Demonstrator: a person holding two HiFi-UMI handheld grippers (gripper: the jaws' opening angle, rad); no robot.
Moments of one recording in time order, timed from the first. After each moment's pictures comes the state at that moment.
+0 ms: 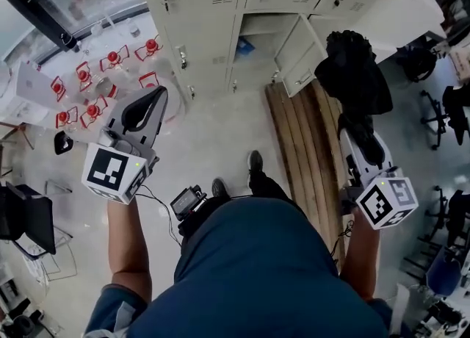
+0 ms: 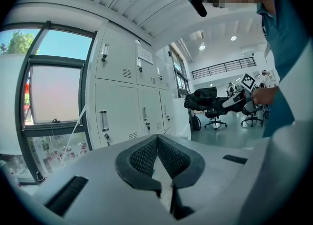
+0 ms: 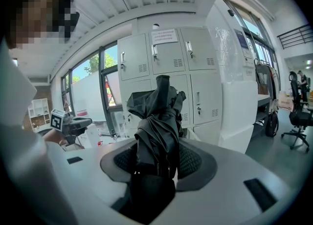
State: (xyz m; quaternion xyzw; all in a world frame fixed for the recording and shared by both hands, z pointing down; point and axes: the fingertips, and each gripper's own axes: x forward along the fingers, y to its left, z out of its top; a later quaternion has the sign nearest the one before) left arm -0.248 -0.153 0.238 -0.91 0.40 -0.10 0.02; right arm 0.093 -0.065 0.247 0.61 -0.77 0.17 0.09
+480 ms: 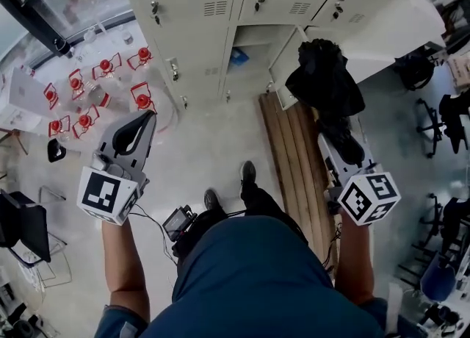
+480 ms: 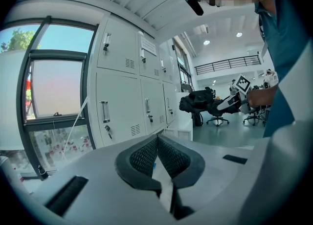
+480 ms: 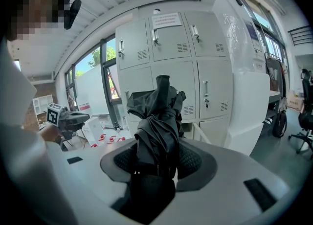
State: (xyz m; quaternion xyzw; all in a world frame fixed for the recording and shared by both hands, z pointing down) left arm -0.249 -0.187 0.267 -0.90 0.41 -0.14 -0.01; right arm 0.088 -0.137 0.292 0.57 -0.78 0.20 0.13
